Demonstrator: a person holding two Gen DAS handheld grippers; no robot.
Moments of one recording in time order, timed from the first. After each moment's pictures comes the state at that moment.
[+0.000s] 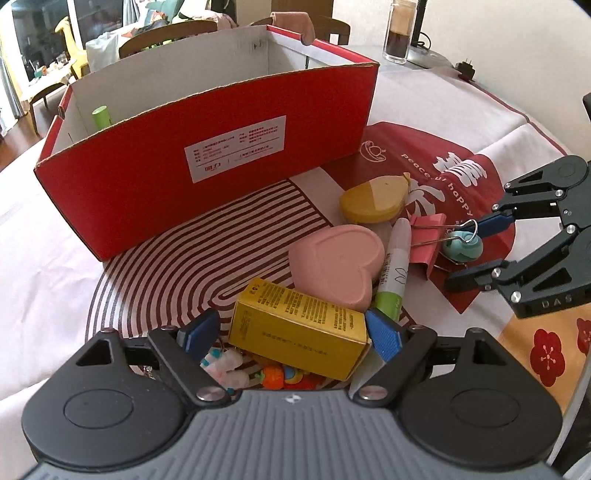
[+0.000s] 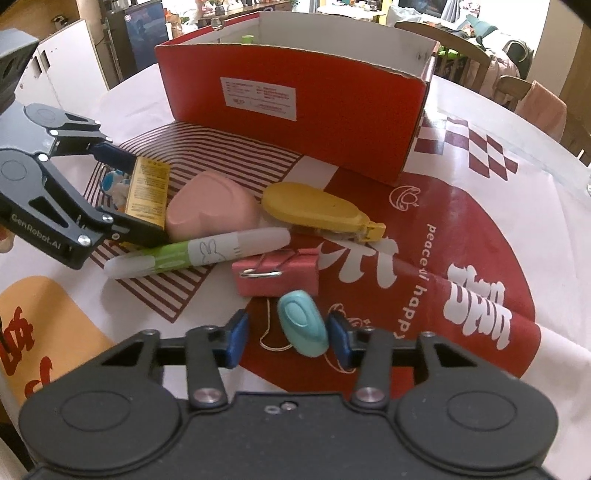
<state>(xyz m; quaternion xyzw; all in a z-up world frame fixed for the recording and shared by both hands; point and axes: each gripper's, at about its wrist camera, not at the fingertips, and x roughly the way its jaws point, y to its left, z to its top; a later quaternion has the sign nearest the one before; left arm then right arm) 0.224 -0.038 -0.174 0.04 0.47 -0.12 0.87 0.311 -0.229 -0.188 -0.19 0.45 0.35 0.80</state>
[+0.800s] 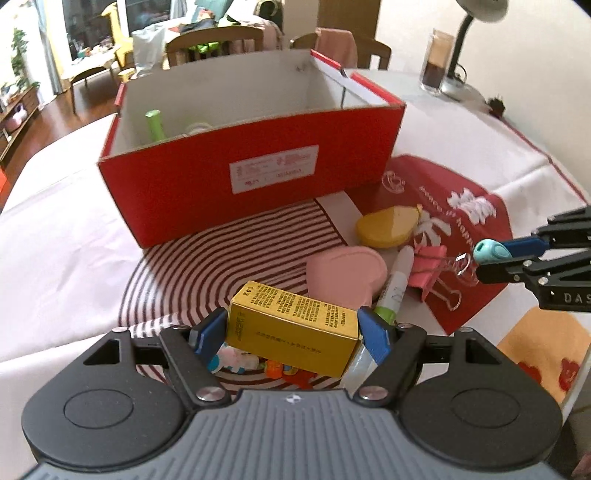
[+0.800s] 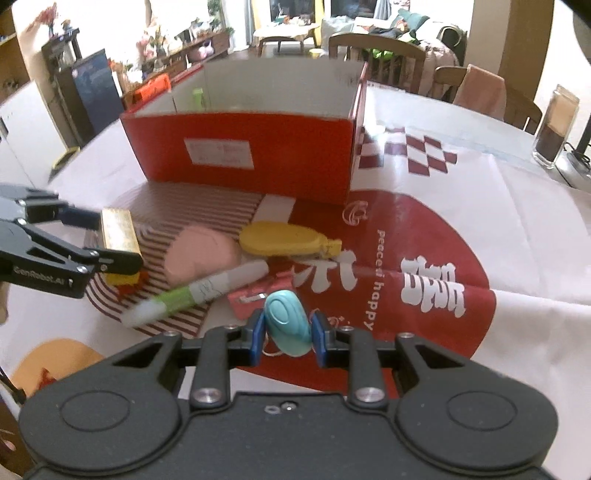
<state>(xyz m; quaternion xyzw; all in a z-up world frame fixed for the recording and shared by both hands) 0.206 -0.032 -0.139 -0.01 0.46 -0.05 0.88 0.291 -0.247 -0.139 -0.11 0.43 0.28 0.85</state>
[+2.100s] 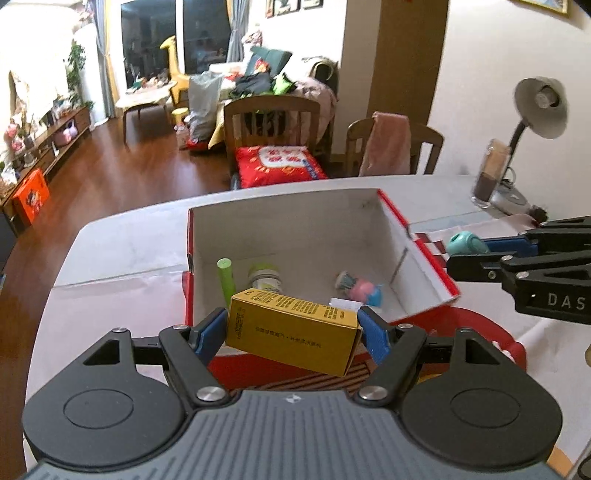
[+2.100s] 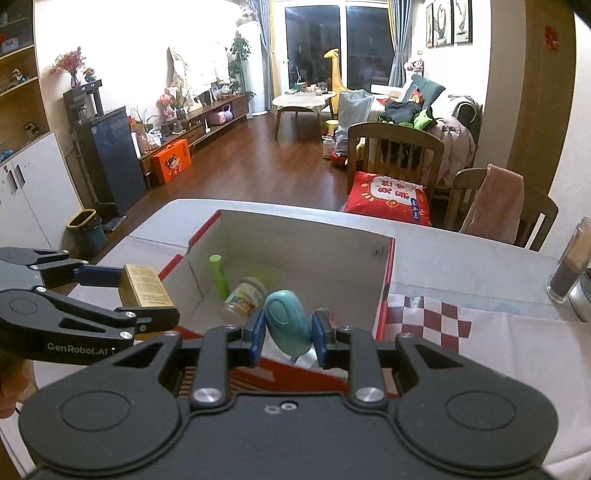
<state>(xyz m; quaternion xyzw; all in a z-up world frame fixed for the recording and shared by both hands) 0.293 0.006 -0.040 -0.04 0.39 0.03 0.92 0.394 -0.166 -0.034 -0.10 0.34 0.32 0.88</state>
